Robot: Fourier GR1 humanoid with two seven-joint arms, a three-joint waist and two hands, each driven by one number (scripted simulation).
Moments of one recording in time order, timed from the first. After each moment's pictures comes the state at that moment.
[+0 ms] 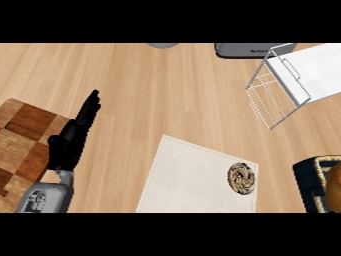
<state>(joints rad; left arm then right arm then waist) -0.15 0.15 -0.08 -1.46 -0.07 0.05 0.03 0.23 -0.76 -0.06 -2.42 0.12 -0.12 0.46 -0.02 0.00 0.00</state>
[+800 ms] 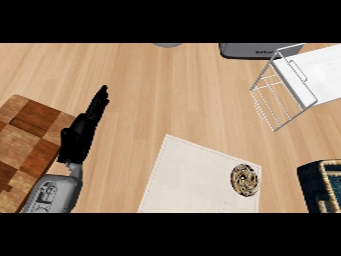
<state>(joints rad) -0.21 0.11 -0.08 -1.42 -0.10 0.04 0.03 -0.21 -0.88 -0.36 -2.12 0.03 -0.01 0.61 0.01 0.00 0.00</state>
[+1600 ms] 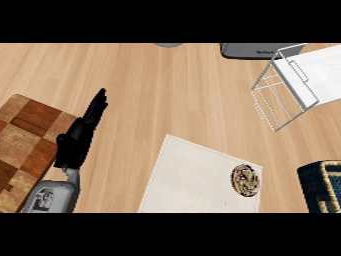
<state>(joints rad) -0.17 0.10 -0.08 -1.47 -0.12 0.02 0.04 -0.51 -0.88 -0.26 -1.71 0.26 -0.03 0.40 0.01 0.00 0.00</state>
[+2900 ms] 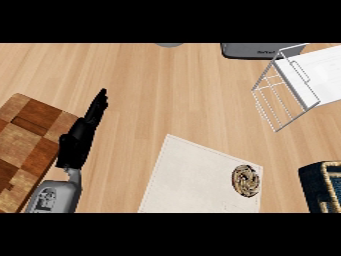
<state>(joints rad) -0.17 0.08 -0.06 -1.46 -0.14 0.01 0.03 -0.85 -0.67 -0.31 -0.97 0.29 -0.21 -0.16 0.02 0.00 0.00</state>
